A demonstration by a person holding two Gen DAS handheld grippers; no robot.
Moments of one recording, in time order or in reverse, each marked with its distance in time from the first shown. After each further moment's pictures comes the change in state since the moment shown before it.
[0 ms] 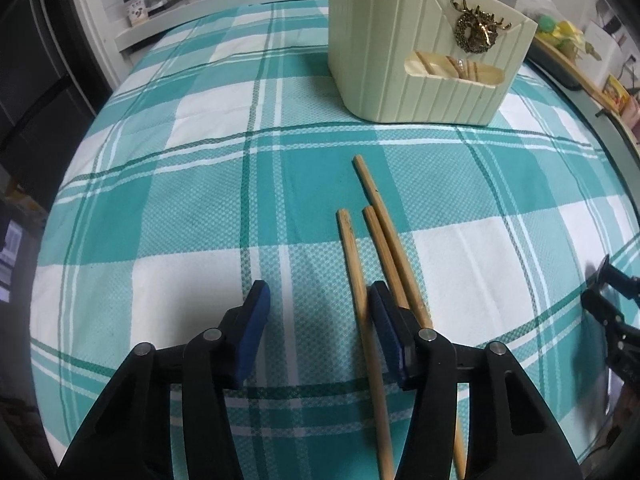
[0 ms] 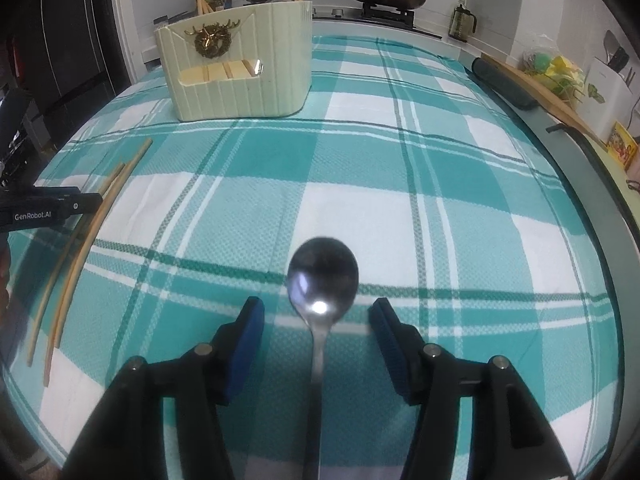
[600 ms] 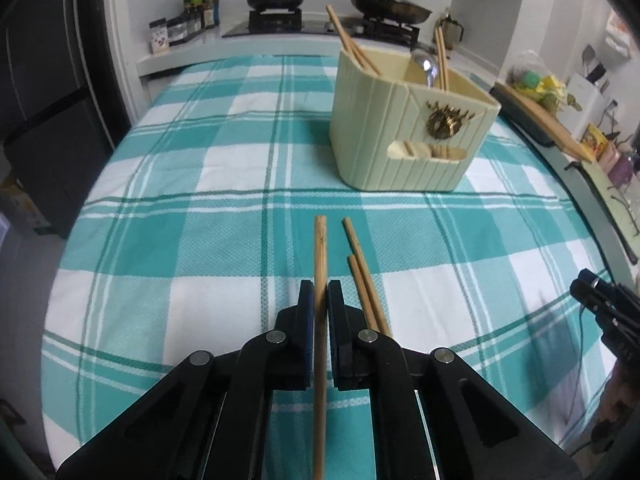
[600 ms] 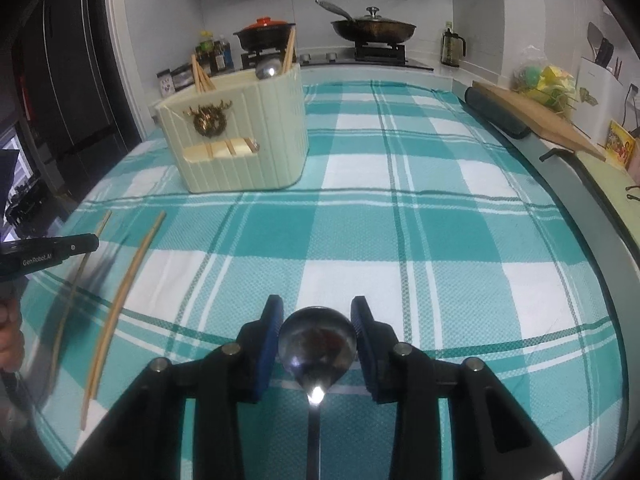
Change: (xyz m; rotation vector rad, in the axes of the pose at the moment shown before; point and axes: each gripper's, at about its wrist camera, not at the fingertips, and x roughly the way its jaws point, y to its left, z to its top) left arm -0.077 0.012 -0.006 -0.074 -0.186 -0.073; right arm -0.037 -0.018 0.021 0.066 -0.173 0.080
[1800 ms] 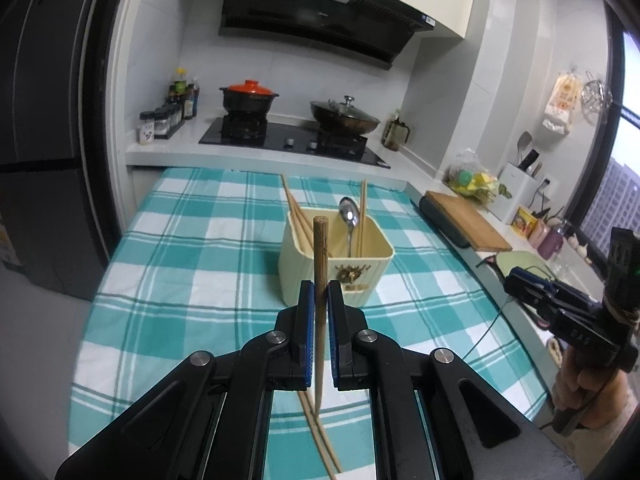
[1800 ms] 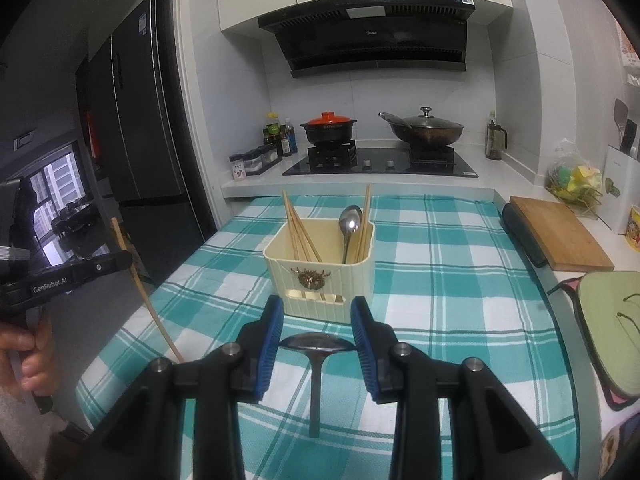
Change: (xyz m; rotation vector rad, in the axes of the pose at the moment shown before) left arm -0.145 0.001 0.062 -0.033 -0.299 -0.189; right arm -0.126 0.039 0.097 -0.089 -0.247 0.168
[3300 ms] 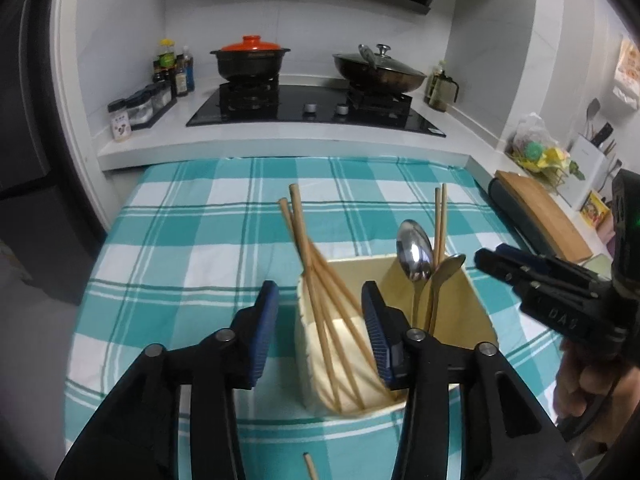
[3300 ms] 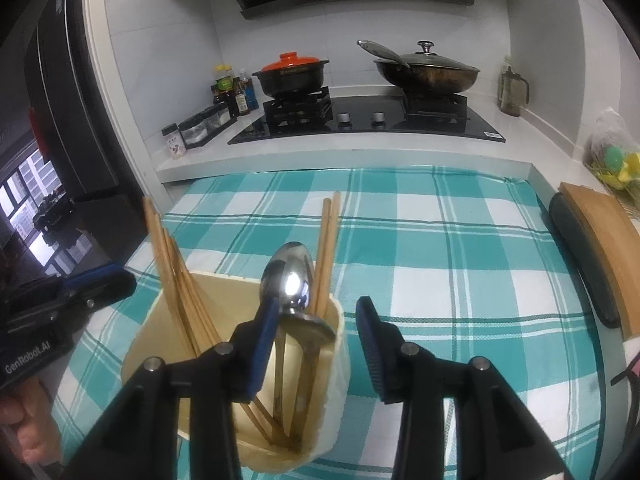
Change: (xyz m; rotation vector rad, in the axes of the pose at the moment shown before) left arm 0.217 0.006 0.077 0.051 0.165 0.156; right arm 0.256 -0.075 0.089 0.090 0.200 -0.047
